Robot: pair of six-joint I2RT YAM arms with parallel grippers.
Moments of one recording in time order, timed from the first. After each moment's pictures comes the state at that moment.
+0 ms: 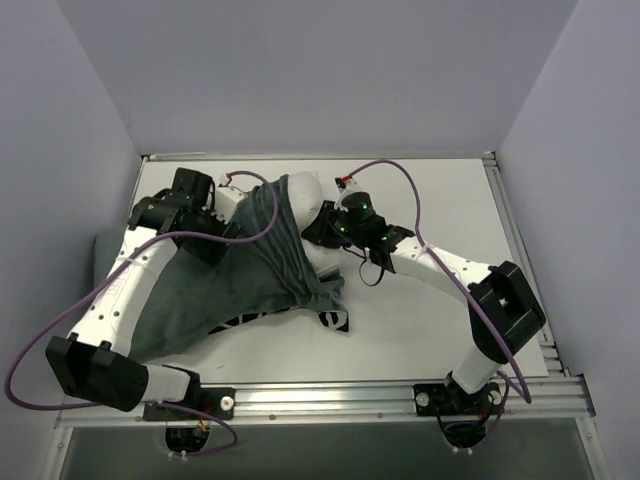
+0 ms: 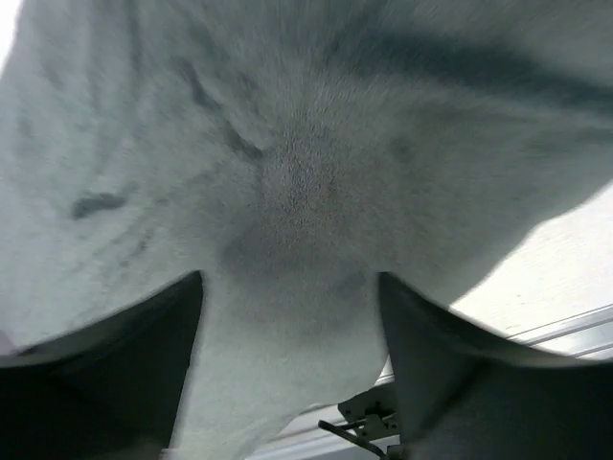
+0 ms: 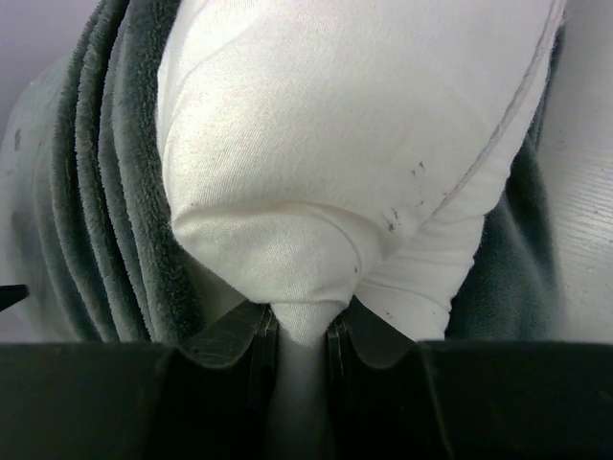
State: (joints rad) left arm -0.29 1.36 1.48 -1.16 -0.05 0.31; right arm 0.67 1.63 1.07 0.08 -0.14 0.72
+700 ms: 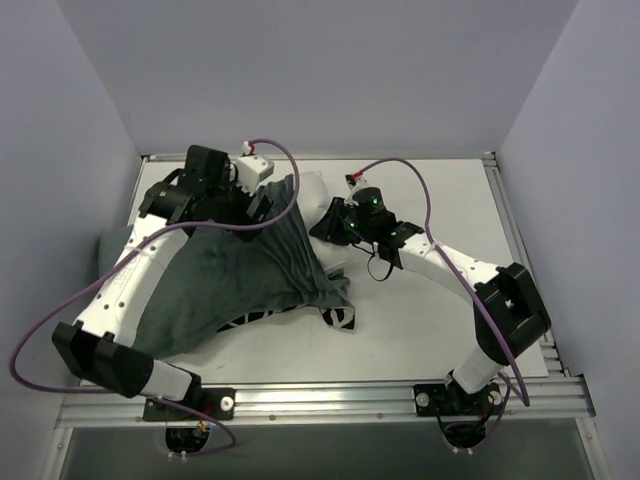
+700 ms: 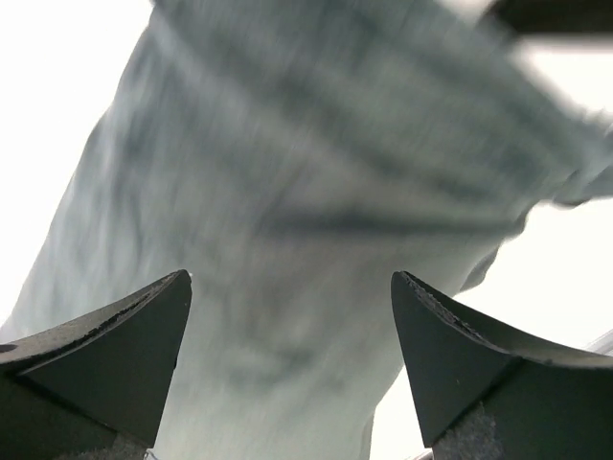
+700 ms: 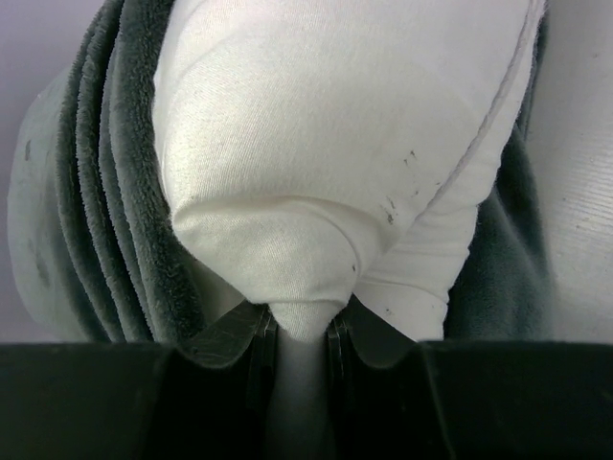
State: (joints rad) left arm -0.35 1.40 1.57 -1.00 0.14 0.30; right arm 0.60 1.61 1.08 0.03 -0.21 0.73
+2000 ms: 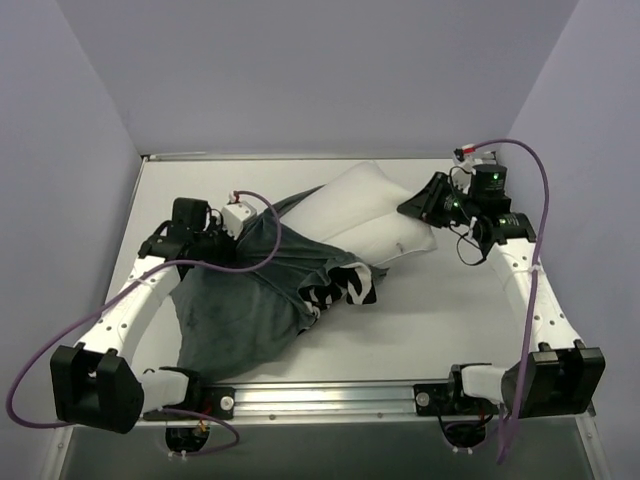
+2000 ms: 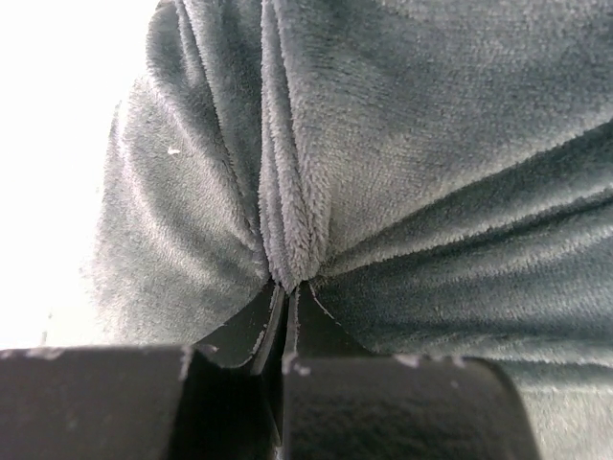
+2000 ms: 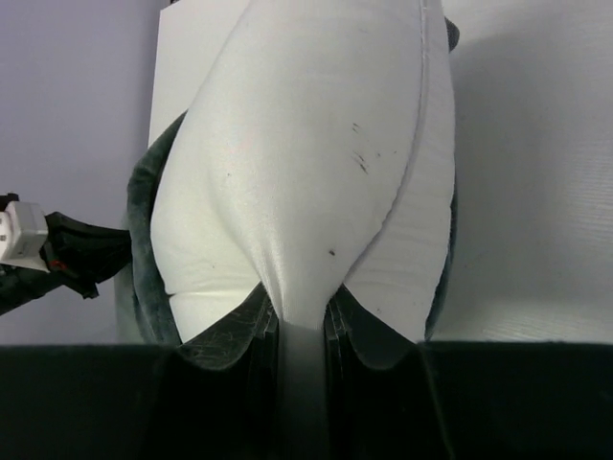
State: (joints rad) left arm -0.22 1.24 1.02 -0.65 0.26 0.42; right arm 0.04 1.25 1.15 -0.46 -0.54 0.54
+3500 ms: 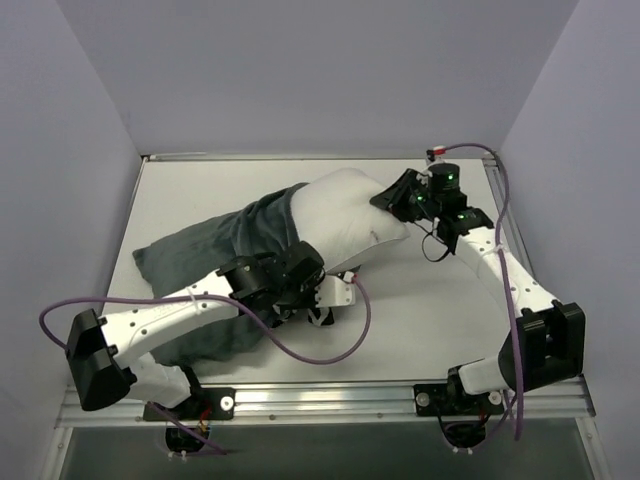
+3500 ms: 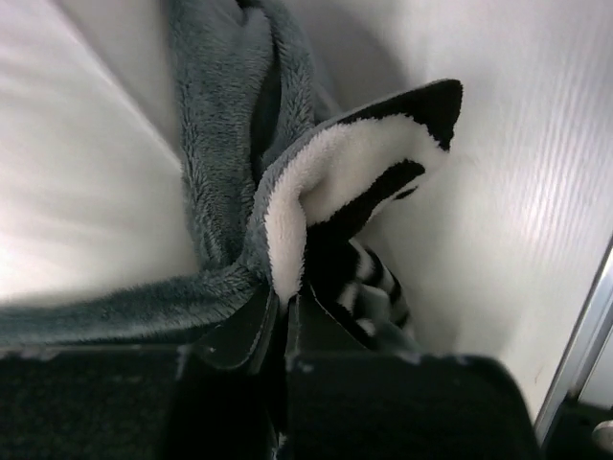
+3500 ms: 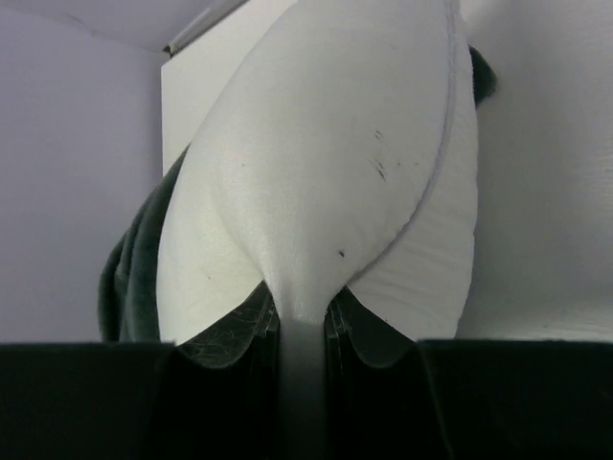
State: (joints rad) left arm -1.04 1.38 1.22 -0.81 -0.10 0.59; right arm 0.26 1.39 1.09 -0.18 -0.29 0.81
